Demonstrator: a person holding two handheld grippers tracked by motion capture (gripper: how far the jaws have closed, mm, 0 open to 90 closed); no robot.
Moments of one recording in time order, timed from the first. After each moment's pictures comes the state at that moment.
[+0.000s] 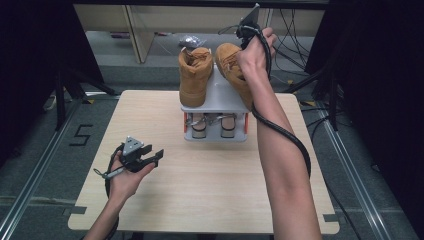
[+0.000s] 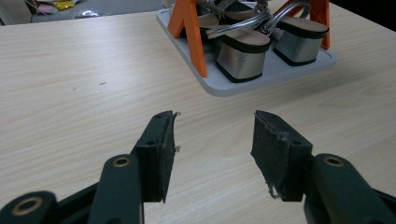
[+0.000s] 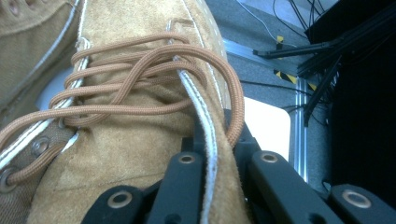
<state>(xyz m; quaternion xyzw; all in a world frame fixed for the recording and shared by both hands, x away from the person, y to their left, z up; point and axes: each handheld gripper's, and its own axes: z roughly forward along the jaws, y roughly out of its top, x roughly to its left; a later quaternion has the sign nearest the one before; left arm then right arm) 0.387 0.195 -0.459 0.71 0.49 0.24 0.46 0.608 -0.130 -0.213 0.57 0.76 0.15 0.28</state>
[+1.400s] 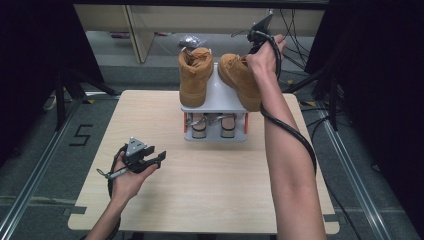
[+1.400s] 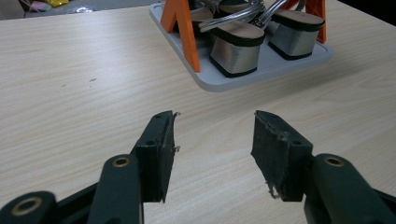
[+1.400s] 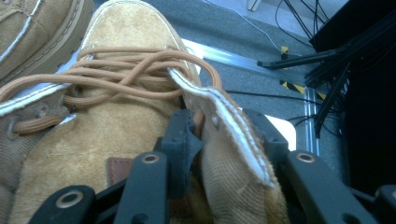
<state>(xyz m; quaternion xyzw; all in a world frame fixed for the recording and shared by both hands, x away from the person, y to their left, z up) 0.387 0.190 -0.463 0.72 0.48 0.23 0.45 0.623 -0.166 -0.235 0.57 0.75 0.19 0.29</state>
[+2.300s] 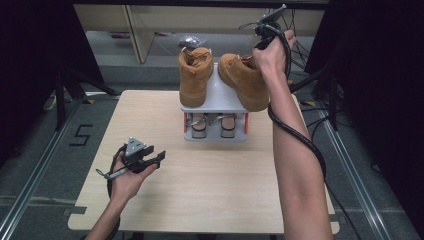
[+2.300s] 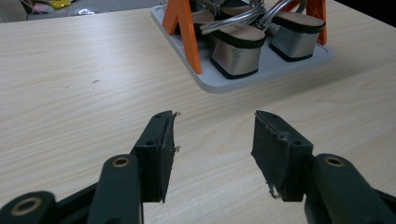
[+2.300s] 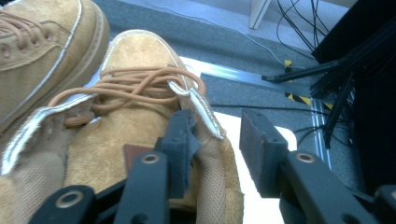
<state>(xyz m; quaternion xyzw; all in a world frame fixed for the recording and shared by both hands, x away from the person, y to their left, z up) 0.387 0.191 -0.462 0.71 0.48 0.23 0.45 0.598 -0.175 -0.210 0.58 0.72 0.24 0.29</state>
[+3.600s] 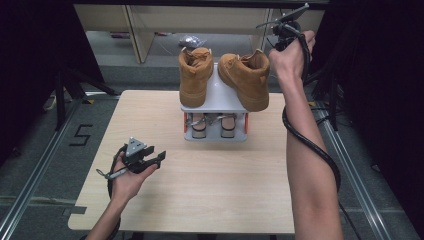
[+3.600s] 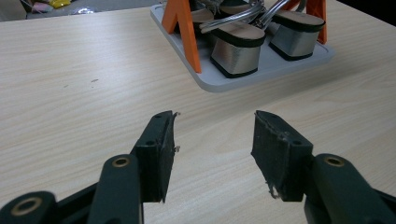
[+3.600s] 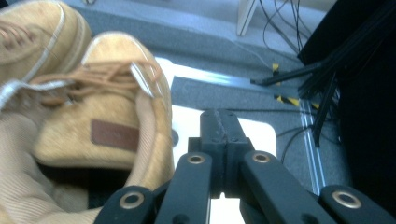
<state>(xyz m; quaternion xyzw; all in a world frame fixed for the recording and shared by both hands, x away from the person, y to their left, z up) 0.387 0.189 -0.463 0.71 0.48 0.23 0.45 0.569 -0.210 -0.198 0.59 0.71 0.25 0.31</state>
